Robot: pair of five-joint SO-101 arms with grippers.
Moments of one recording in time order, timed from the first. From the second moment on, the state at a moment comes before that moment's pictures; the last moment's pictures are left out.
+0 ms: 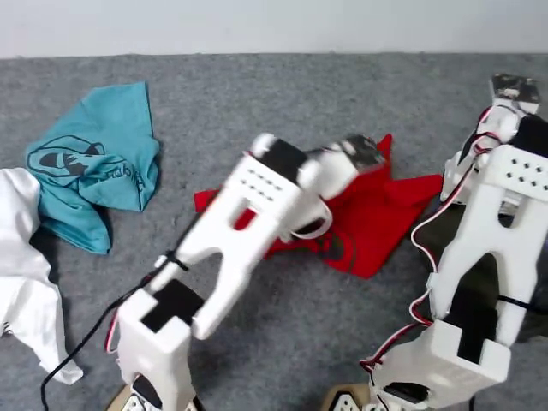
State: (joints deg) left arm 29.9 19.7 -21.6 99.6 -15.3; right arm 19.1 5.1 -19.9 100.5 9.0
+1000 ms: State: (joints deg) left arm 14.2 7.6 -21.2 99.6 -21.3; right arm 7.6 13.4 -19.5 76.9 8.0
